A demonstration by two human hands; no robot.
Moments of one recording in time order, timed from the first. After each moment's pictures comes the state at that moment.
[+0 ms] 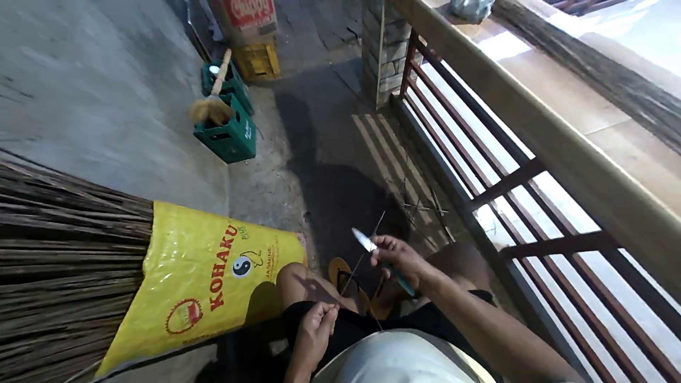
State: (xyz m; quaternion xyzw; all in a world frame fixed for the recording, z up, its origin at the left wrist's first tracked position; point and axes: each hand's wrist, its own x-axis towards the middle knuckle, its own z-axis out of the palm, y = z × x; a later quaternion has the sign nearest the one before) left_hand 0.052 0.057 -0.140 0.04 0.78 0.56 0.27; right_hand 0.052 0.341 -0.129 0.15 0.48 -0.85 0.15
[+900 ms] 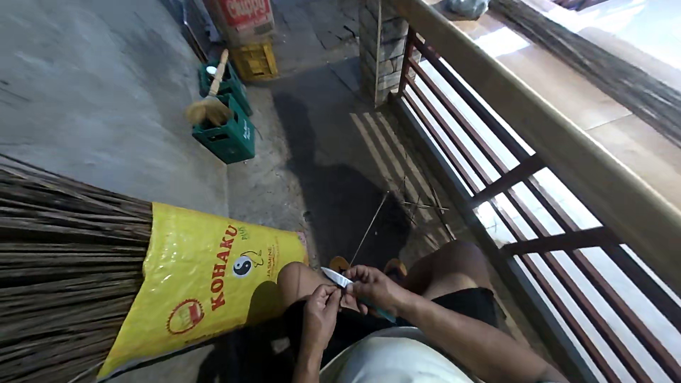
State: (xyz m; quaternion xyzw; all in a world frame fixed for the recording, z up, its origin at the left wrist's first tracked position) left_hand 0.038 0.090 -0.140 0.04 0.80 0.57 0.18; right_hand 0.066 0.275 -0.145 0.07 0.48 -0.85 0.23
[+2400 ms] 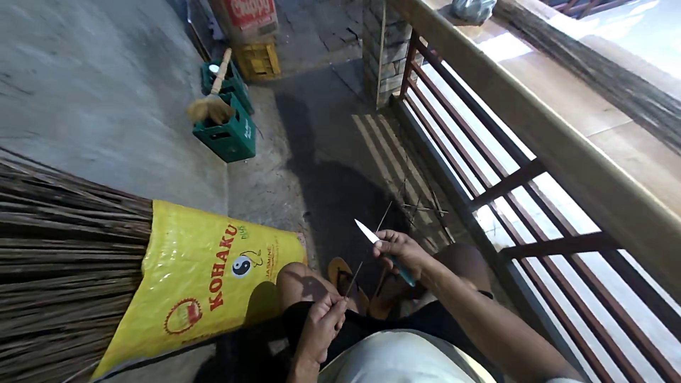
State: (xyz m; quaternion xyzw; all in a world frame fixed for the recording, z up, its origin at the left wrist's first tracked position) left_hand 0.043 0.078 -0.130 -0.02 0.65 0.67 0.36; right_hand 0.040 0.349 -0.127 0.13 0.46 -0.87 0.13
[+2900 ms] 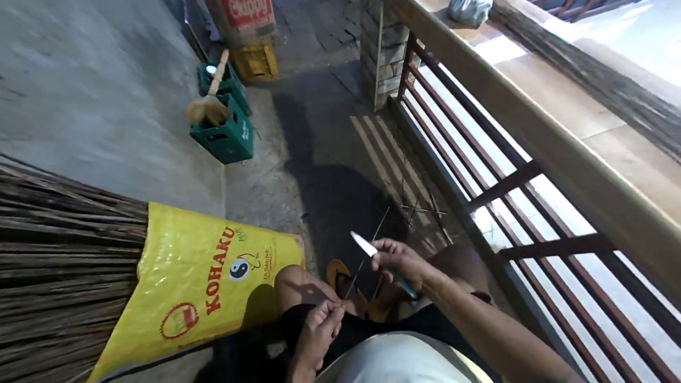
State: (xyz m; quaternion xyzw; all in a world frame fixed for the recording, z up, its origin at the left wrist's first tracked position) left_hand 0.047 0.070 -0.137 -0.02 0.67 0.66 0.35; right_hand 0.051 0.348 -0.125 0.13 0.47 -0.86 0.16
